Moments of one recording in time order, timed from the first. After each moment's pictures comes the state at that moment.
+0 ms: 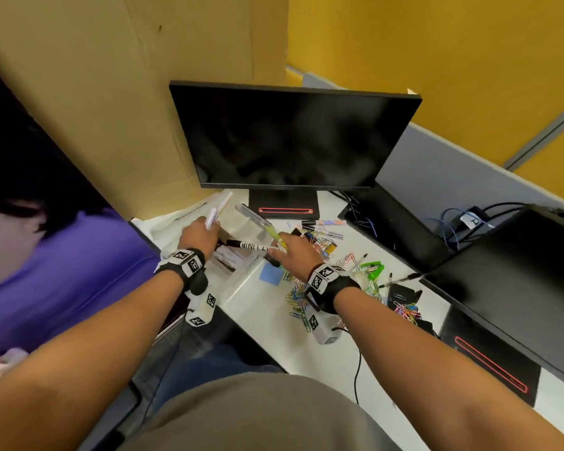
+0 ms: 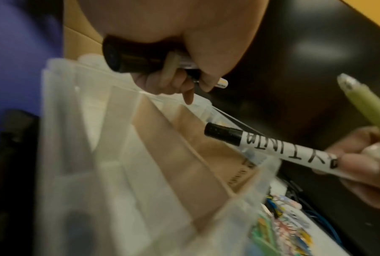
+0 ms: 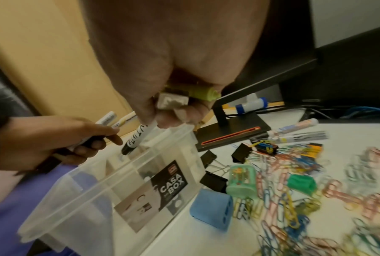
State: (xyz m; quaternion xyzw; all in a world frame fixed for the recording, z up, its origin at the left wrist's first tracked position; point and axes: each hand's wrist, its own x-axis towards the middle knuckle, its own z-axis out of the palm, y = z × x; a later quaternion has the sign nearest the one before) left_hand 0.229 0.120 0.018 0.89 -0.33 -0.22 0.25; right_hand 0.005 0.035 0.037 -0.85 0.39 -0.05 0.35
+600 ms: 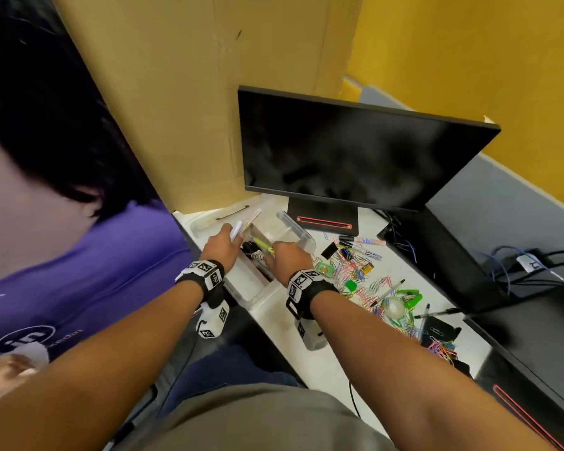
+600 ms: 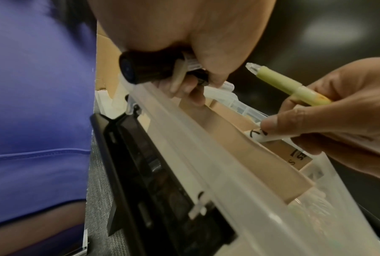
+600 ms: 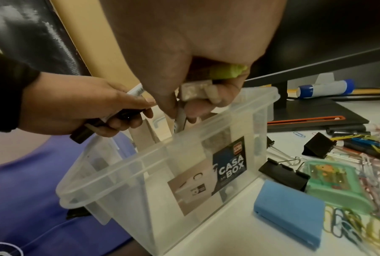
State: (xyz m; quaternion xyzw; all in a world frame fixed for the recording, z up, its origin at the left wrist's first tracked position) left_hand 0.264 0.150 -0.007 0.88 -0.33 -0.23 0.24; right_hand 0.110 0.068 0.028 -0.90 0.39 0.05 0.19
